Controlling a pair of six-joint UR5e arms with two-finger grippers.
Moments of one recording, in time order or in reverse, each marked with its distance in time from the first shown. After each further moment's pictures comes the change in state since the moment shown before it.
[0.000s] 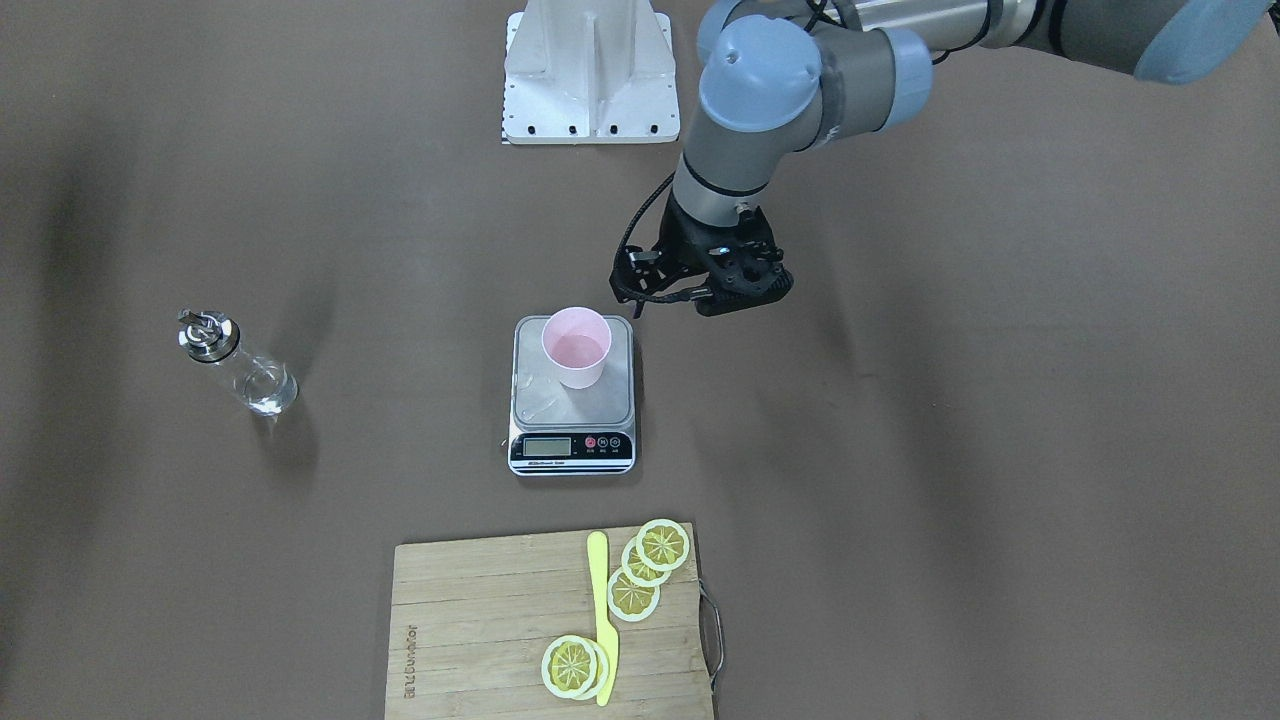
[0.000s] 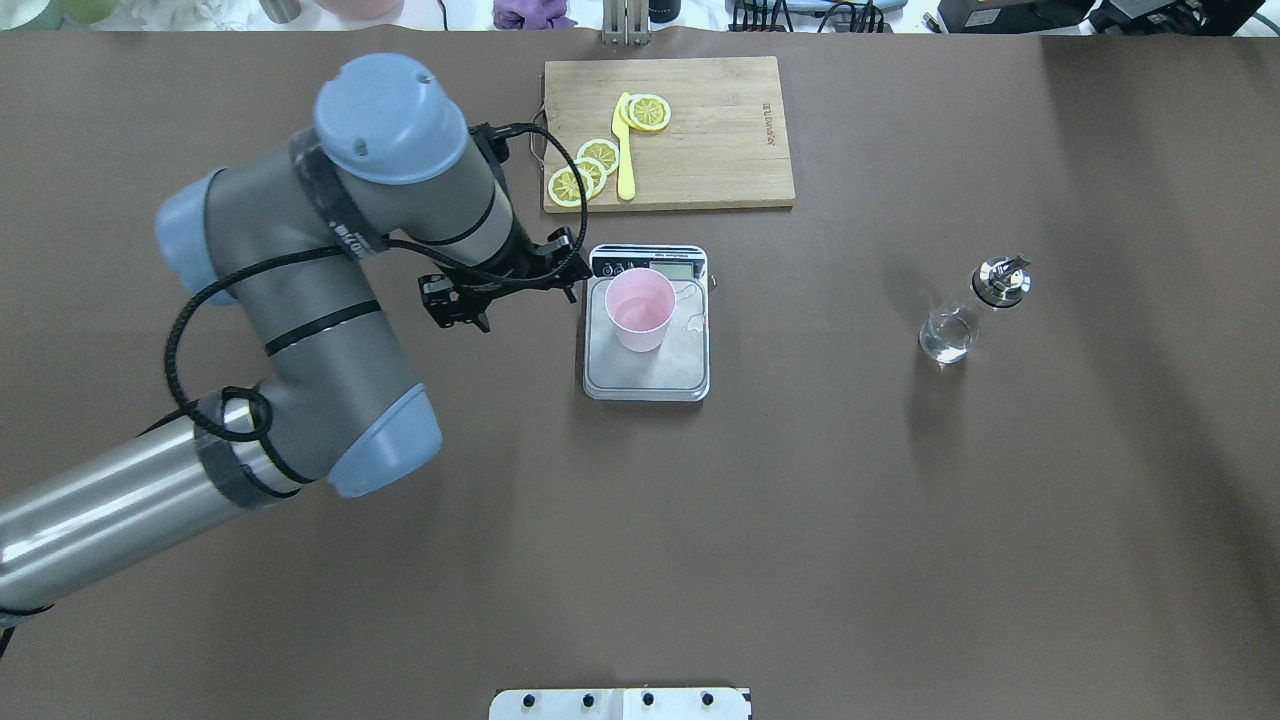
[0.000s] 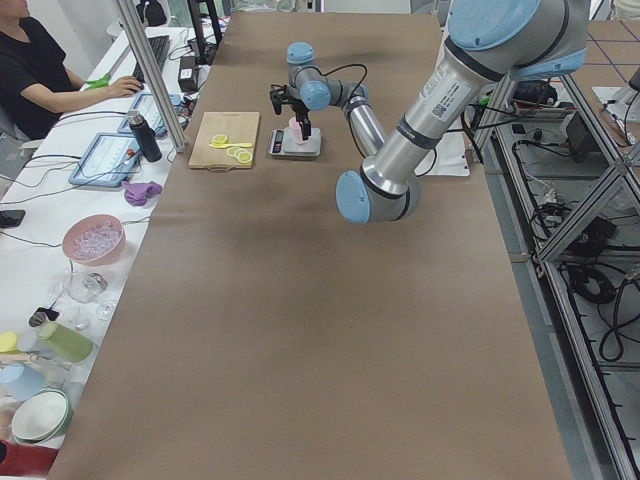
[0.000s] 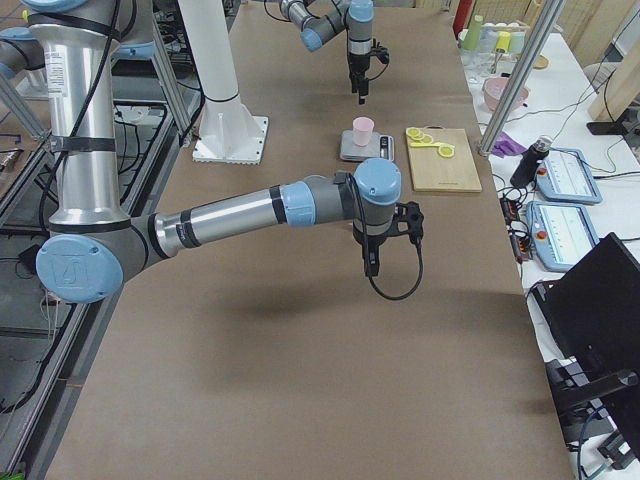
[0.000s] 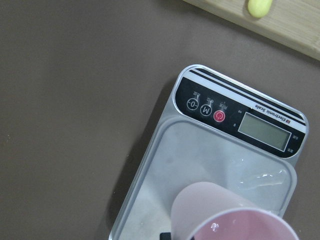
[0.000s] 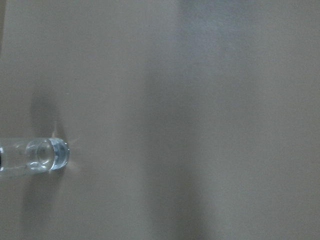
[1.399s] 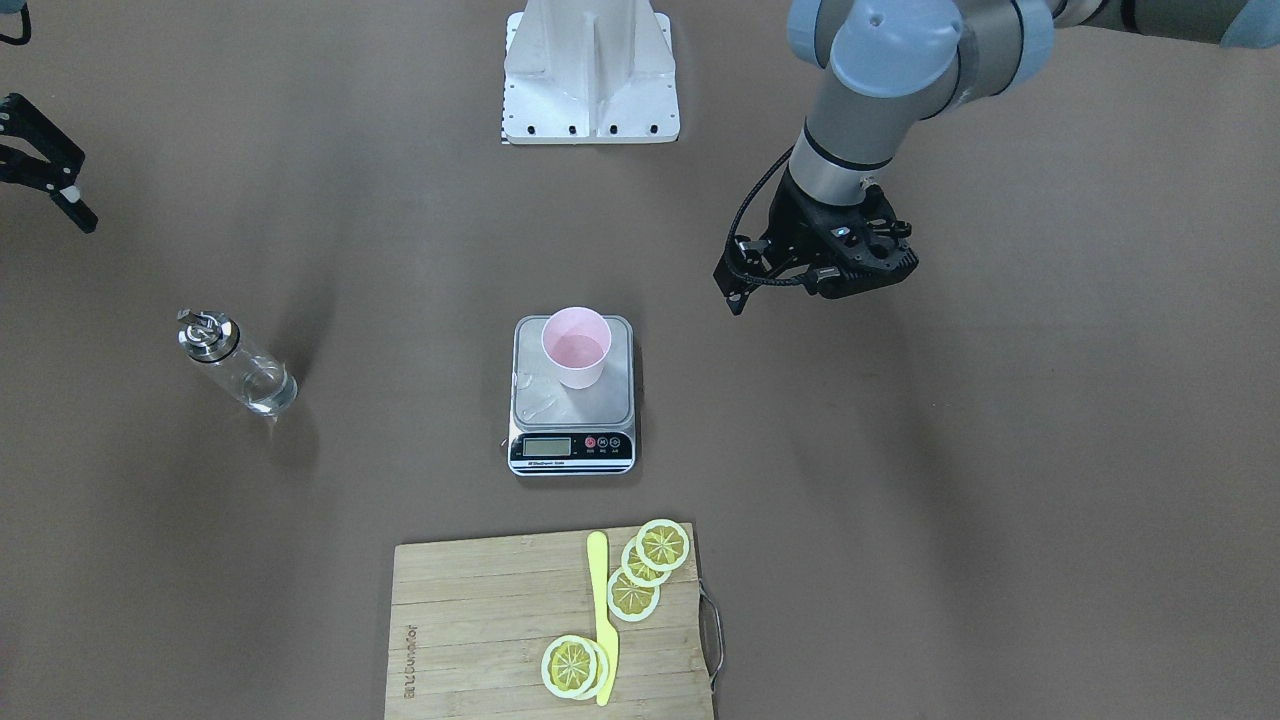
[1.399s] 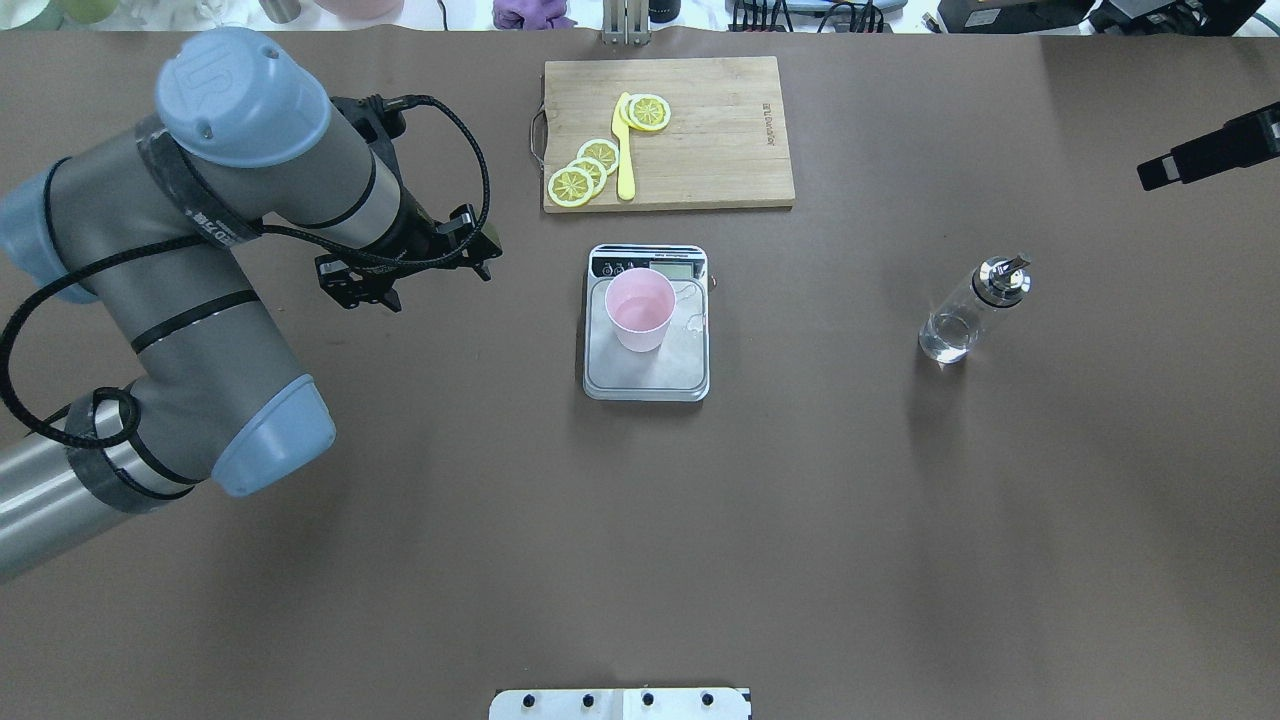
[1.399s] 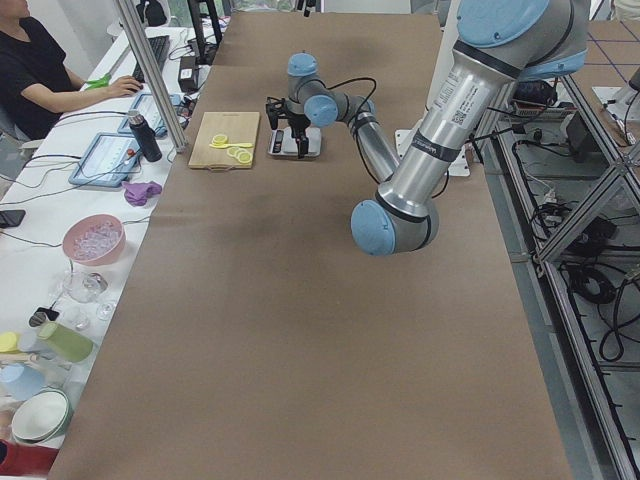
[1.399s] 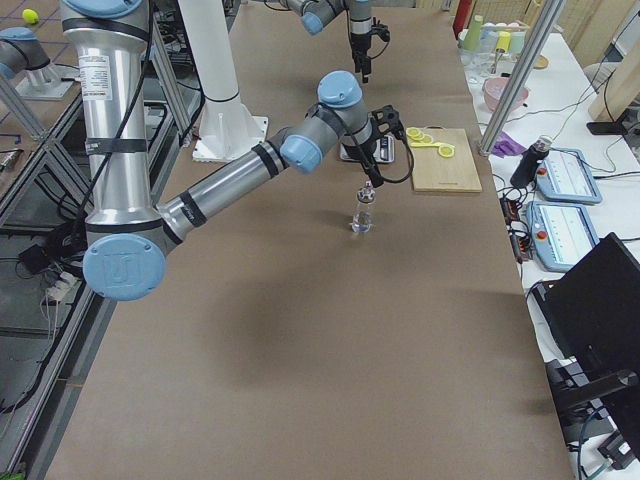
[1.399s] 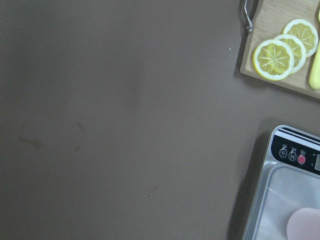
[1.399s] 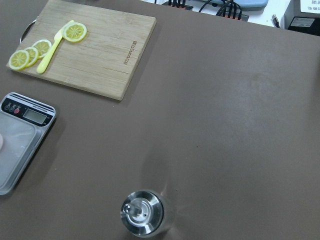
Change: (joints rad) left arm -0.072 0.126 -0.116 0.035 0.015 0.034; right arm -0.333 -0.050 0.207 0.501 -0.316 0.452
